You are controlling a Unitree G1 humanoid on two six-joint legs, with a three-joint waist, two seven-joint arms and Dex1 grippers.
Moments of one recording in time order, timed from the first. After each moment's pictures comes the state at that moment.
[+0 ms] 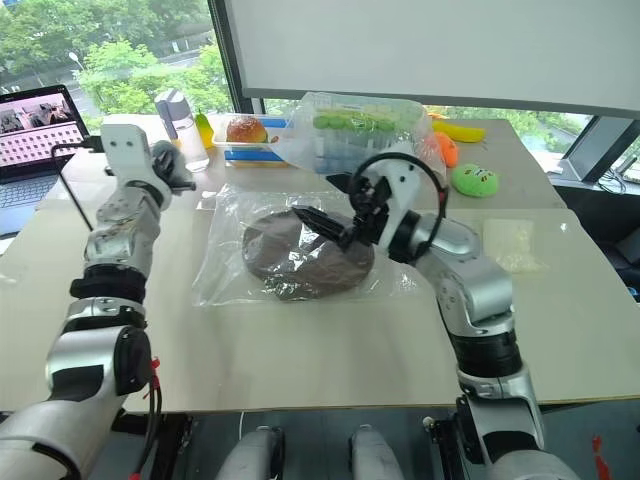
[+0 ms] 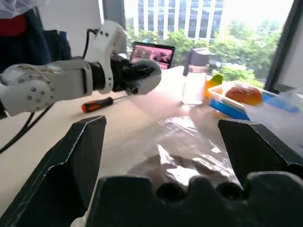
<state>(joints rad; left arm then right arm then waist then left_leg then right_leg) -0.97 0.49 0.25 0.82 -0.09 0.14 -0.07 -0.72 -0.36 0.05 -0.20 0.49 0.57 0.69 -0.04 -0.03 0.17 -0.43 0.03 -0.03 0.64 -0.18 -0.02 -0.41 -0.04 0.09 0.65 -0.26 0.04</state>
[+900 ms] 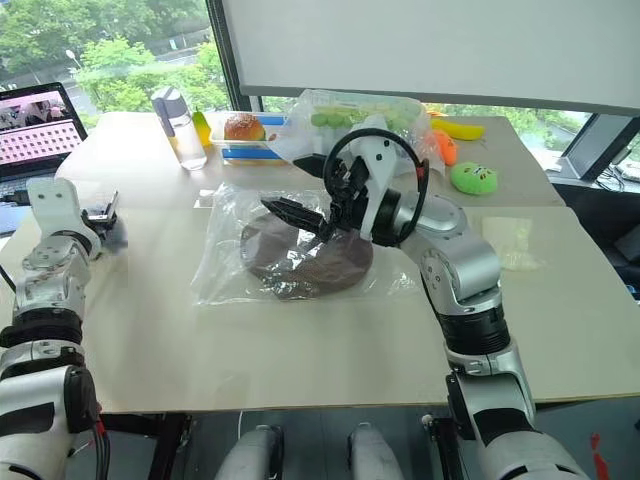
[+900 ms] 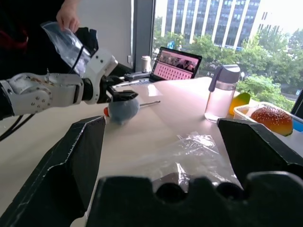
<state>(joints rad) -0.69 0.65 0.31 0.55 -0.14 0.27 -0.12 -0.81 -0.40 0.10 -0.17 0.47 0.59 0.77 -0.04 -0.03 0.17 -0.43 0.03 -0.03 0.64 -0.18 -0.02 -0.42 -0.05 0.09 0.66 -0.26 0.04</state>
